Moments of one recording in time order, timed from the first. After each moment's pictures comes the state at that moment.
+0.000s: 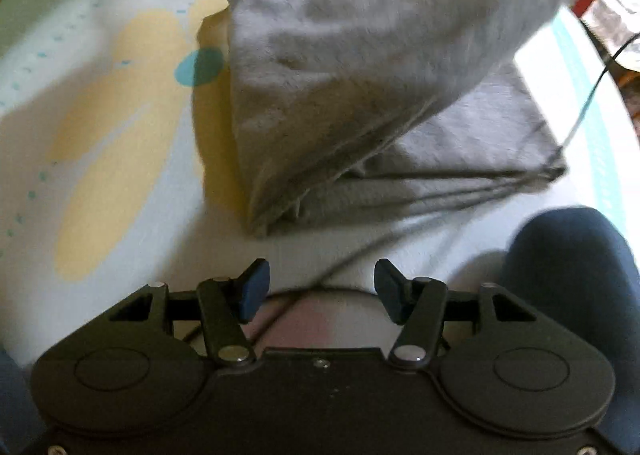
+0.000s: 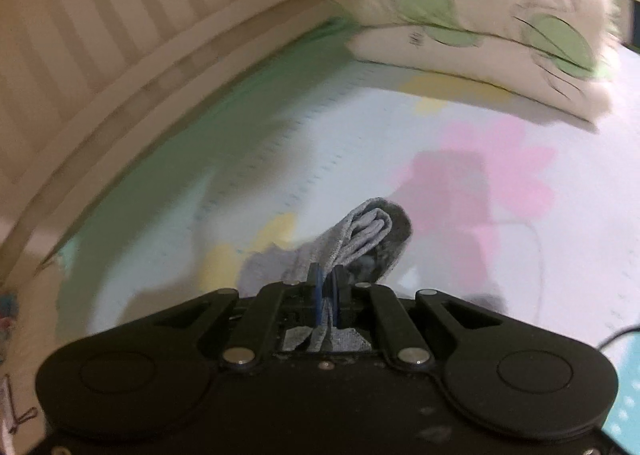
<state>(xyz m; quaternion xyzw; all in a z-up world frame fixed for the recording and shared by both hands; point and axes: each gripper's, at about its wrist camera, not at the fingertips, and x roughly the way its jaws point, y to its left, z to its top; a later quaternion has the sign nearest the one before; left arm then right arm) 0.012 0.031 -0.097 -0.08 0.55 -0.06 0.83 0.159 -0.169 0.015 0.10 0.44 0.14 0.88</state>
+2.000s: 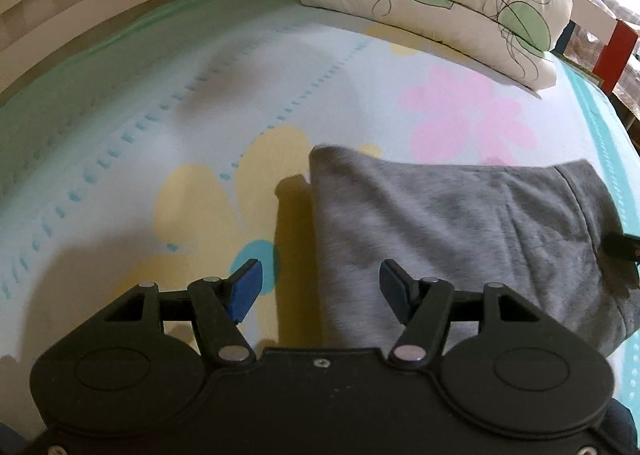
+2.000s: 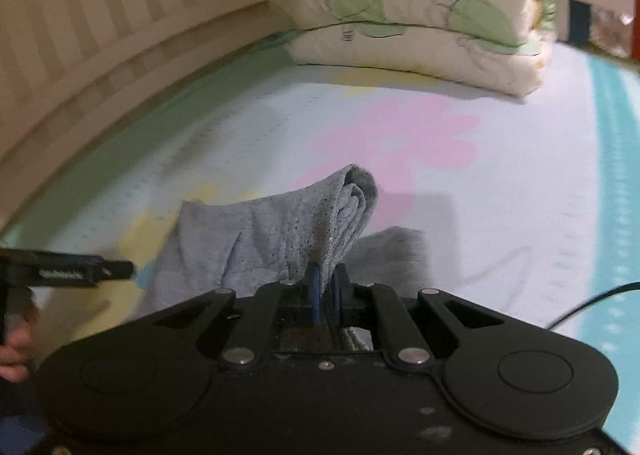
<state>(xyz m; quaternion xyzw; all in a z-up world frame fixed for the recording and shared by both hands) 0.111 0.056 -0.048 -0.05 0.45 0.00 0.89 0.085 -0.197 -0.063 0.04 0.39 0.06 0.92</state>
